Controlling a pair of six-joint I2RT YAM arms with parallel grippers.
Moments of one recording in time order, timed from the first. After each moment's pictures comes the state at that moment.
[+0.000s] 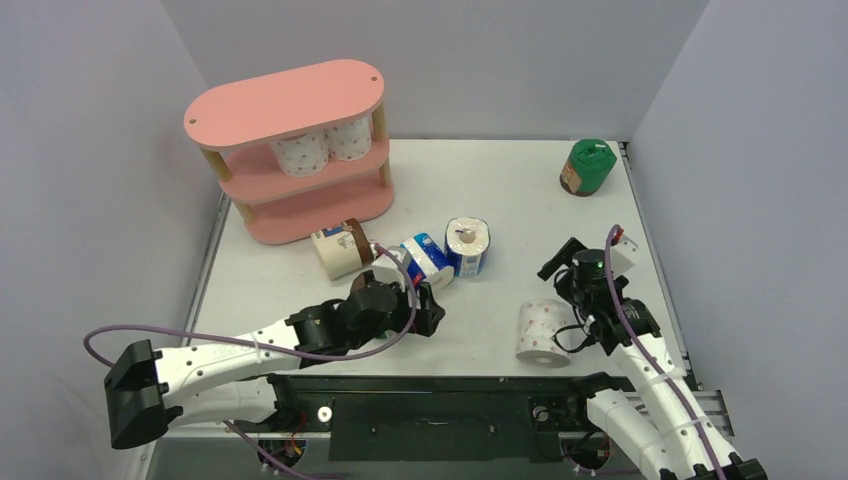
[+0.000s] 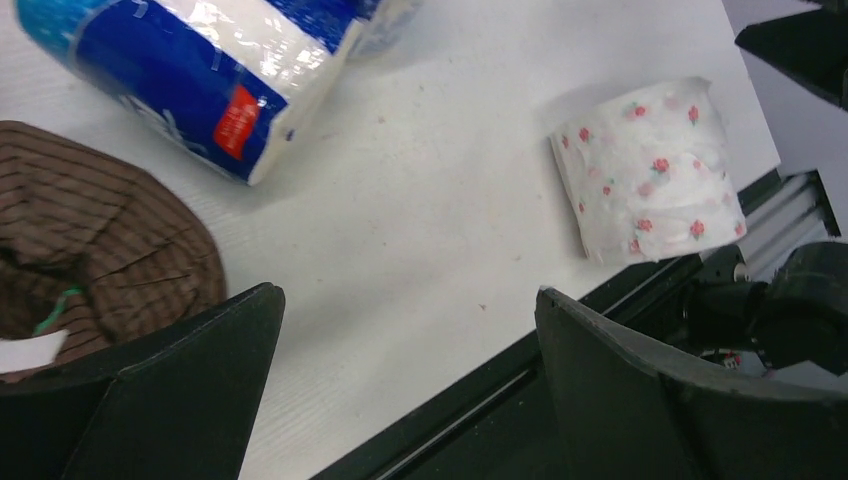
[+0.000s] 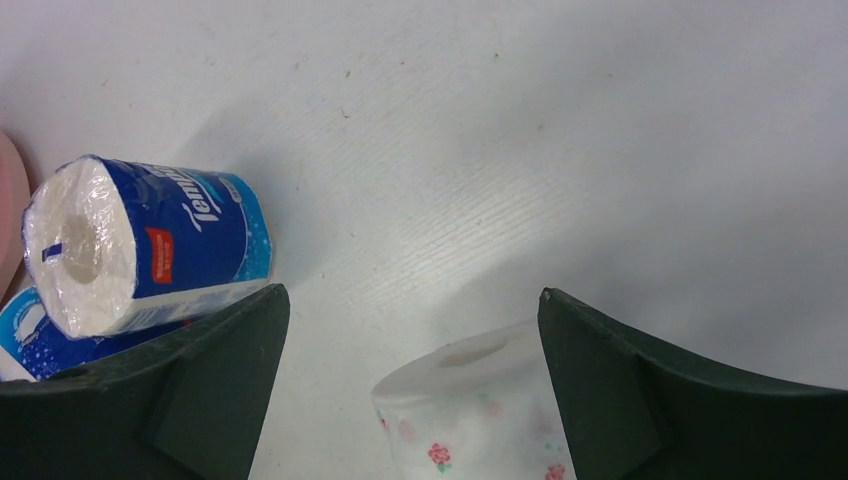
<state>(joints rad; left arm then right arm) -1.14 1.01 0.67 -0.16 -0.40 -0.73 0.28 0.76 0.64 -0.61 0.33 0.79</state>
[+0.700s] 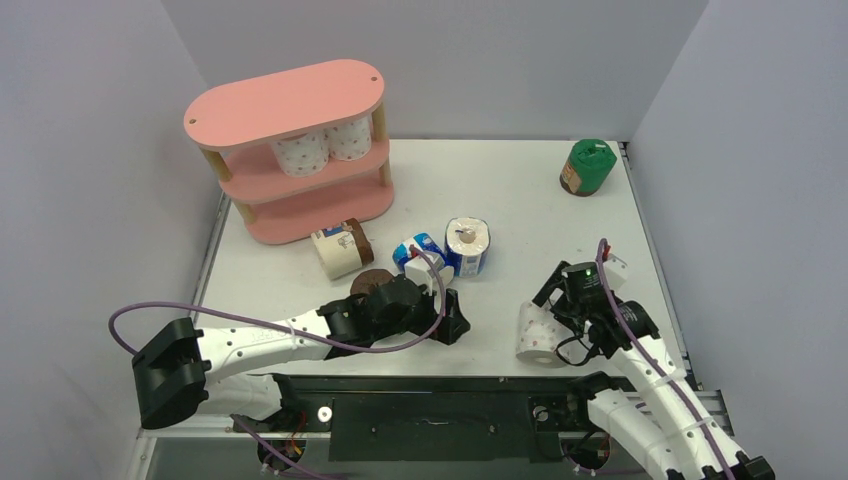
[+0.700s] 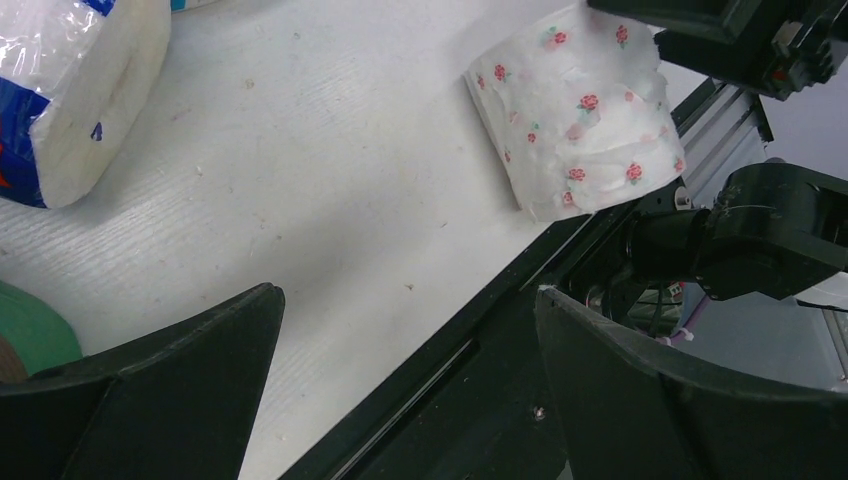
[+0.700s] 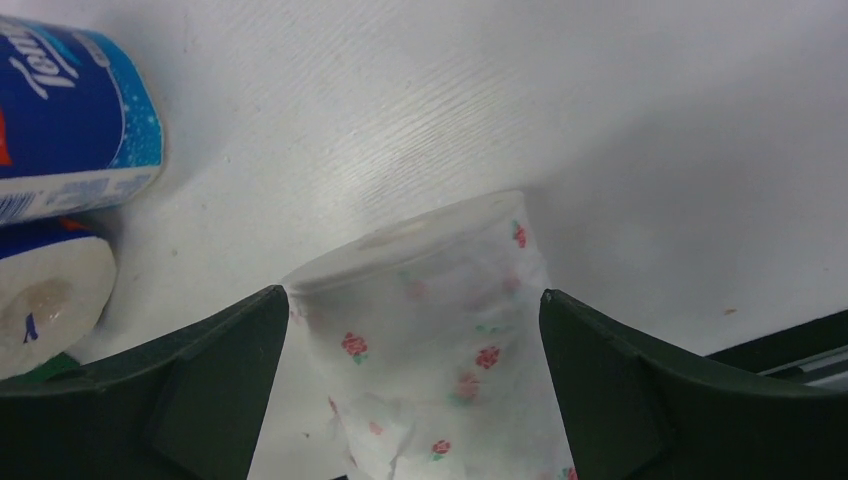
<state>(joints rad) -1.14 1.24 0.72 0.00 -0.13 -0.71 0.32 0.73 0.65 -0.91 0.32 0.86</state>
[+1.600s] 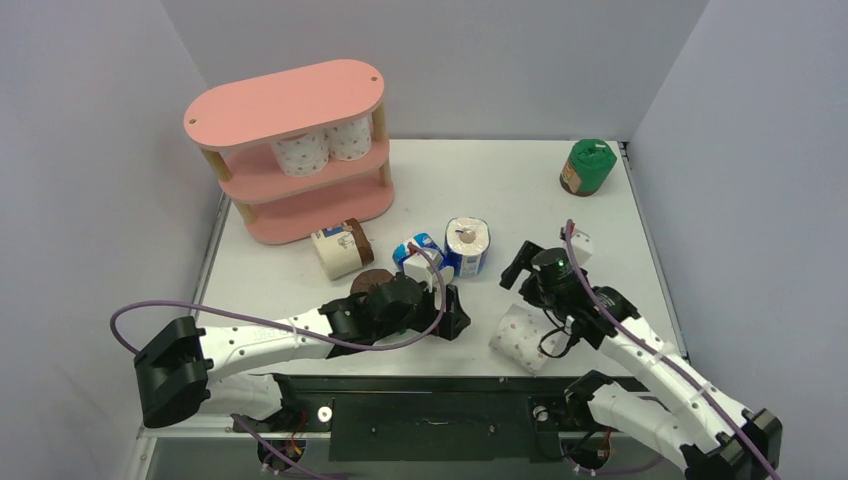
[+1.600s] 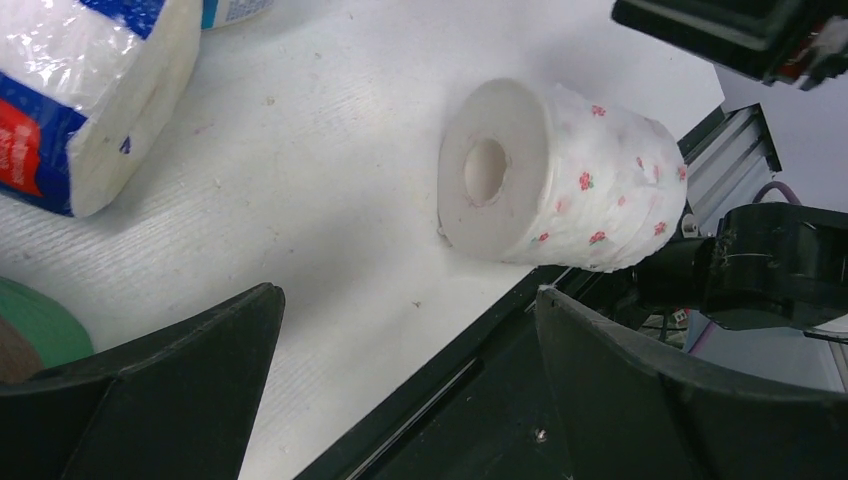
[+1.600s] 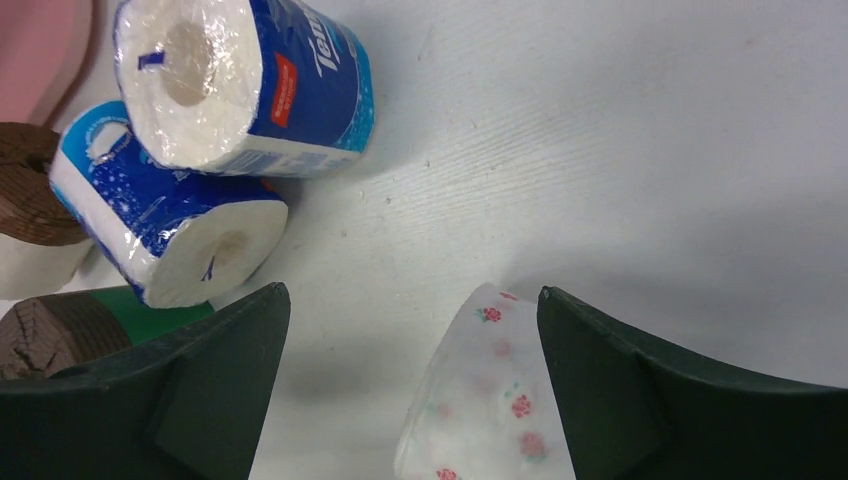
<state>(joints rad) -1.14 1.25 0.73 -0.01 -0.18 -0.73 0.59 0.90 0.72 -0.64 0.32 0.88</state>
